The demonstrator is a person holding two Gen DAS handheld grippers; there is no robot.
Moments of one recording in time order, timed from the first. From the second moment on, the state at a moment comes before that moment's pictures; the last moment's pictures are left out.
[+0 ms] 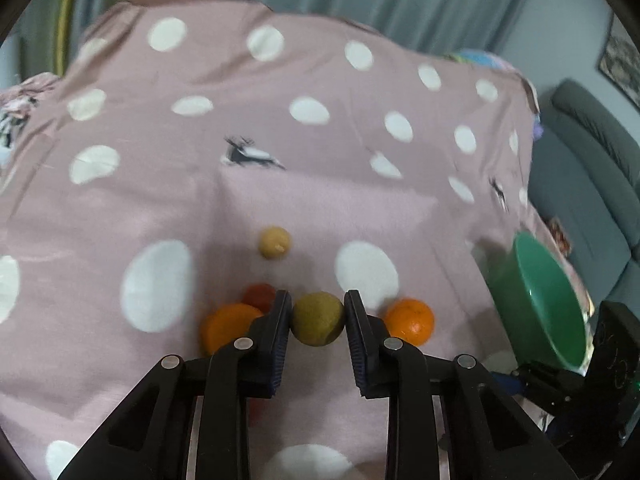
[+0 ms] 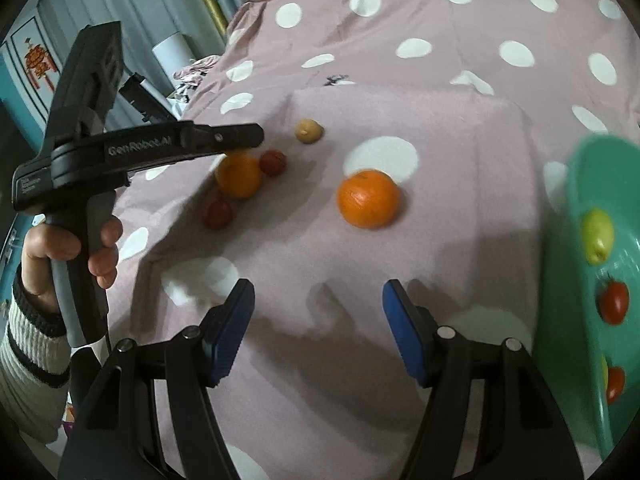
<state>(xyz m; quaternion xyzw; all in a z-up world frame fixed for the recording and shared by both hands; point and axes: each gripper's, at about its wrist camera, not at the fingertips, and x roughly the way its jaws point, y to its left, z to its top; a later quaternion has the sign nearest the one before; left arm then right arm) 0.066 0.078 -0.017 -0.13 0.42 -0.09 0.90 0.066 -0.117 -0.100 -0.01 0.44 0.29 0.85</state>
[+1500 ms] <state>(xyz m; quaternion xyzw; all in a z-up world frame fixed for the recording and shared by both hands) 0.030 0.112 -0.013 -0.16 0.40 -0.07 0.90 0.134 -0.060 -0.086 0.03 0.46 0.33 0.83</state>
